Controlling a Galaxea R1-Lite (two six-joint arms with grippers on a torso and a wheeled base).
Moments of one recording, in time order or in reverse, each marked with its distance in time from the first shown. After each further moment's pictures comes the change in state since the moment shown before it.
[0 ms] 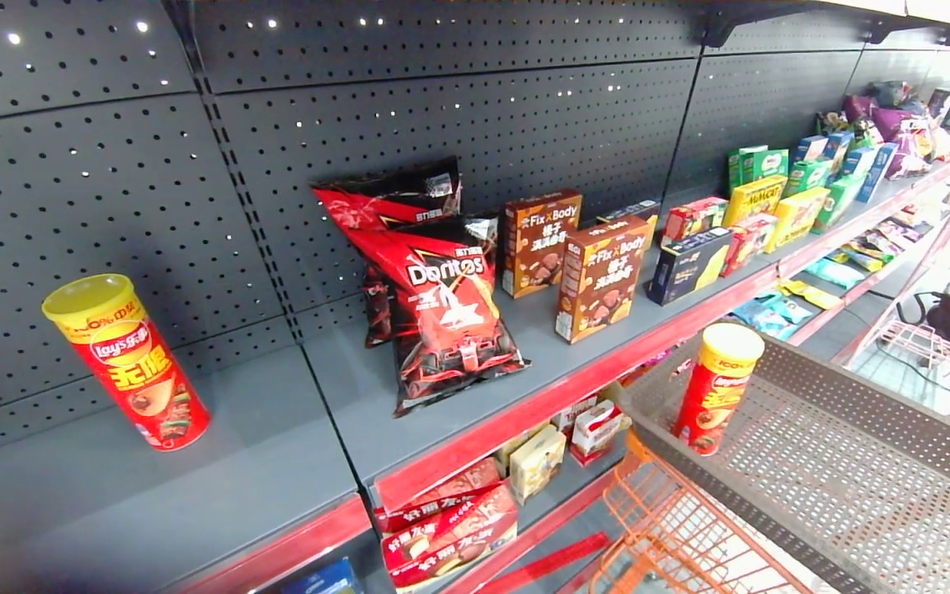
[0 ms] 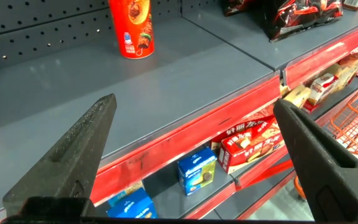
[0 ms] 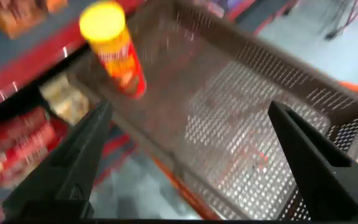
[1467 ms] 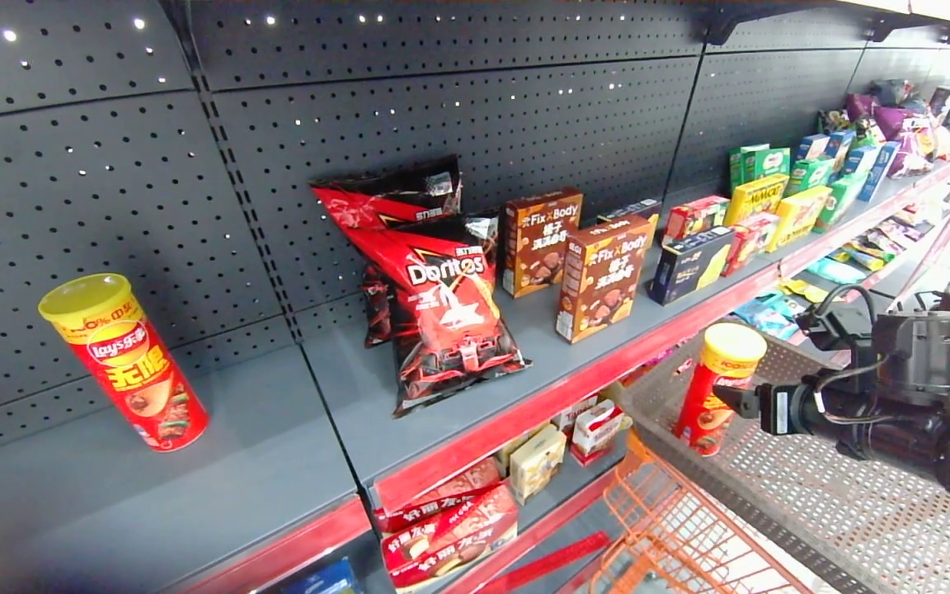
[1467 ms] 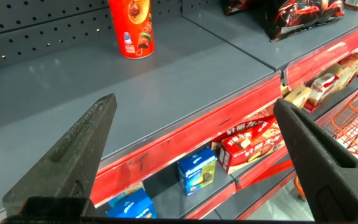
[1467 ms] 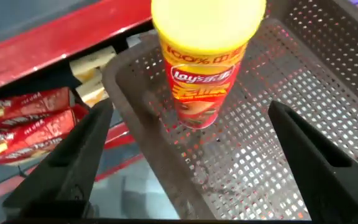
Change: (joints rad) left arm 0.000 0.000 0.000 0.000 0.000 0.000; right arm 0.032 0.701 0.124 -0.833 0.264 -0.108
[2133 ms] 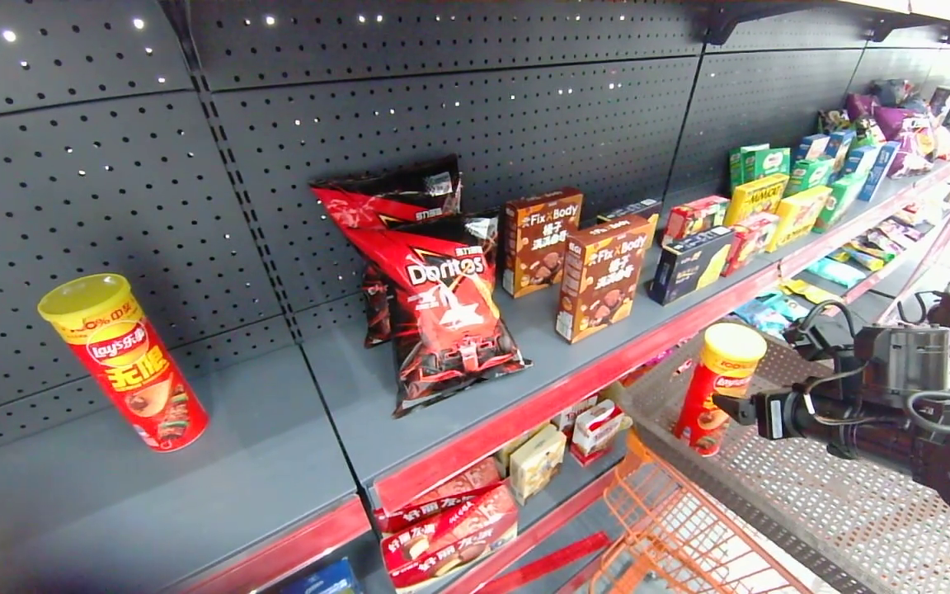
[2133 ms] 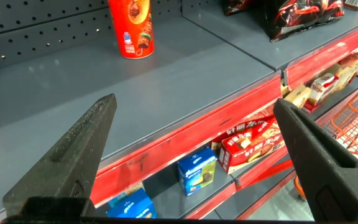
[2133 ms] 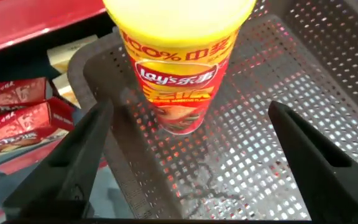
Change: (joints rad) left arm 0.000 0.000 0.000 0.000 0.000 0.000; right arm -0.086 0.127 -0.017 -0.089 0.091 -0.087
